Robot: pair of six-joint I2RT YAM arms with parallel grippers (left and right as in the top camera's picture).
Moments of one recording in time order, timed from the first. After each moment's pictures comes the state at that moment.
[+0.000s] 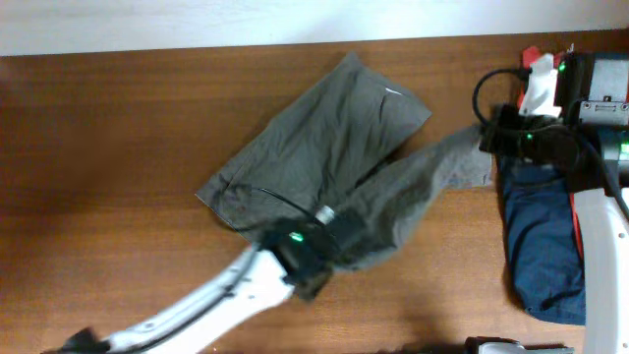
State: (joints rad) left arm -0.95 1.47 1.23 -1.26 -0.23 -0.27; right arm -0.10 1.40 1.67 -1.19 -0.24 0.21
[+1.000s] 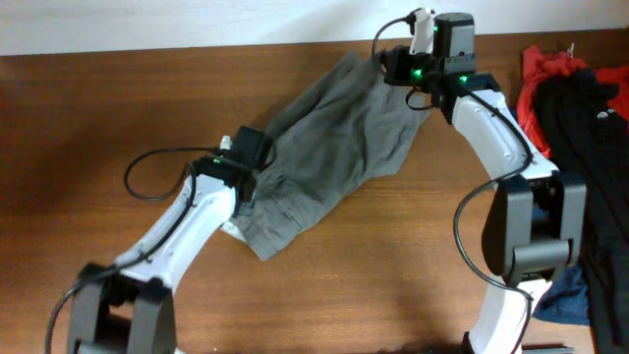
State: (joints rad) left arm -0.35 1.69 1.16 -0.88 -0.45 -0.22; right arm 0.08 2.07 1.67 -0.23 -0.40 0.26
